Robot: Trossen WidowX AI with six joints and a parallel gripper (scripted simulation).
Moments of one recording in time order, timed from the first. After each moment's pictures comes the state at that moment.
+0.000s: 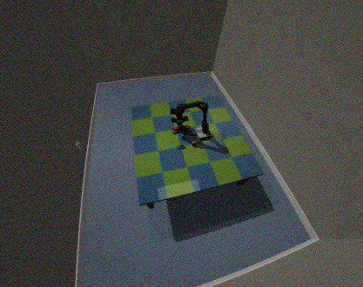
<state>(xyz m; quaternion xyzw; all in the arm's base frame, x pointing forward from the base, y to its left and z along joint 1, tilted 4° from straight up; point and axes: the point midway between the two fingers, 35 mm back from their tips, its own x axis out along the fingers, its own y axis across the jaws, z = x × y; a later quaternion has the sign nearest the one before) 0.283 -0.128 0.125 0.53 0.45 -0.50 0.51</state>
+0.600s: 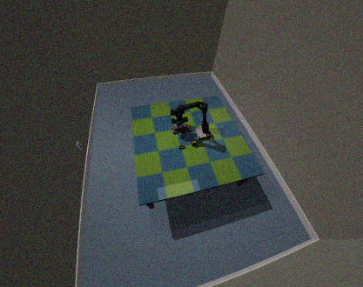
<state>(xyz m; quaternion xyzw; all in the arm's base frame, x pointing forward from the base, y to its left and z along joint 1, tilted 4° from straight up) 0.285 -0.129 0.108 0.53 0.45 -0.50 0.51</state>
